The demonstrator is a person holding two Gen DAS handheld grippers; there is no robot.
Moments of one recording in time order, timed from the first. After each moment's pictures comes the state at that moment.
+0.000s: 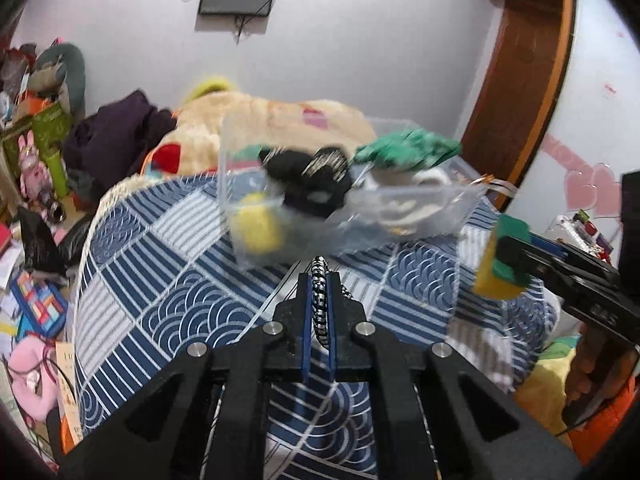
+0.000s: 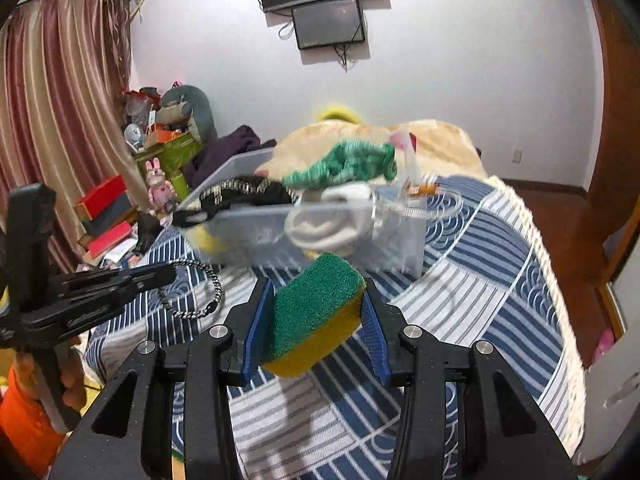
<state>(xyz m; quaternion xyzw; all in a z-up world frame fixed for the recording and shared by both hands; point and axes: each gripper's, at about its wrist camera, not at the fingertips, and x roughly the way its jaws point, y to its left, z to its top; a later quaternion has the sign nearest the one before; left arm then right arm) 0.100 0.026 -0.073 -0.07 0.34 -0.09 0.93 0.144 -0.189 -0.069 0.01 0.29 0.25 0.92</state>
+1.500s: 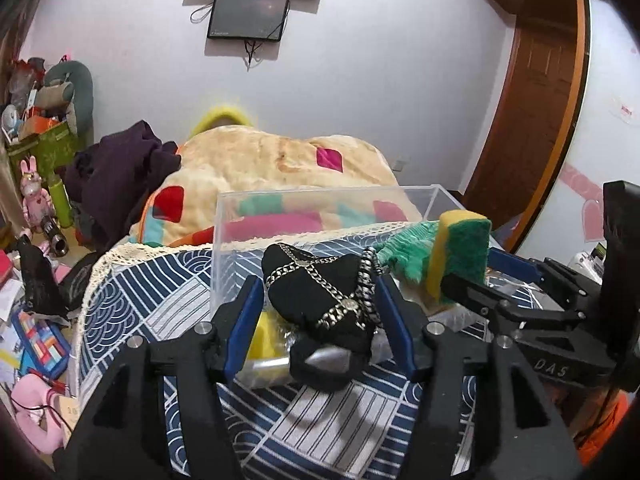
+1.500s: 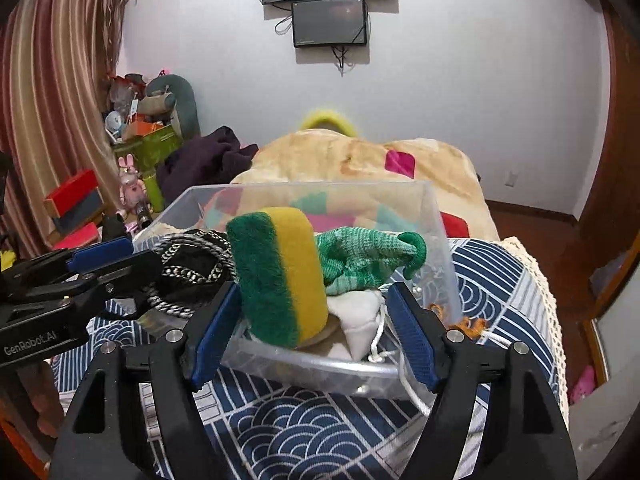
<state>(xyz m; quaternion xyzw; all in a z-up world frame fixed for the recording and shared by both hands) 0.176 0.034 -0.050 -0.07 0.30 -0.06 0.95 0.223 -0.152 -0.058 -0.04 0.29 0.23 0.93</state>
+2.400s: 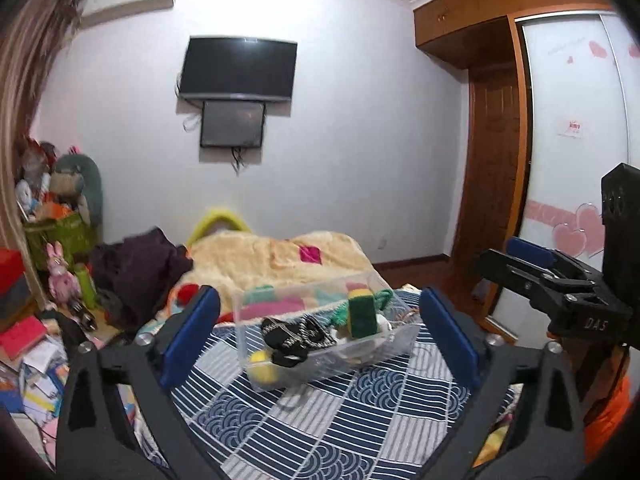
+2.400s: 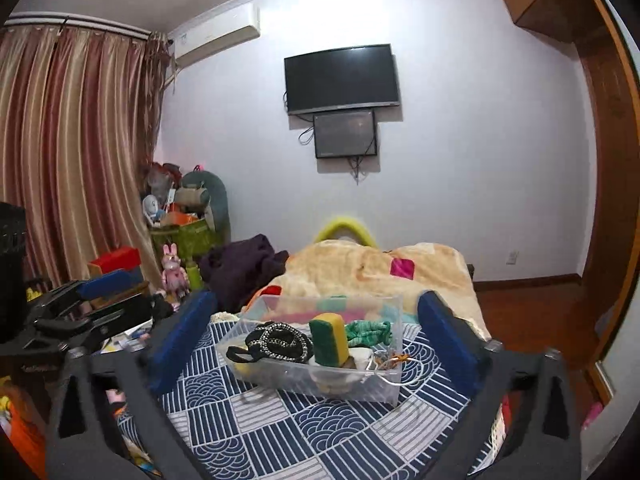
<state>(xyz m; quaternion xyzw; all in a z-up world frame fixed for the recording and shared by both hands) 0.022 0.006 0.058 -0.02 0.12 -0.06 0.99 0.104 -0.192 0.035 0.01 0.11 0.25 0.96</state>
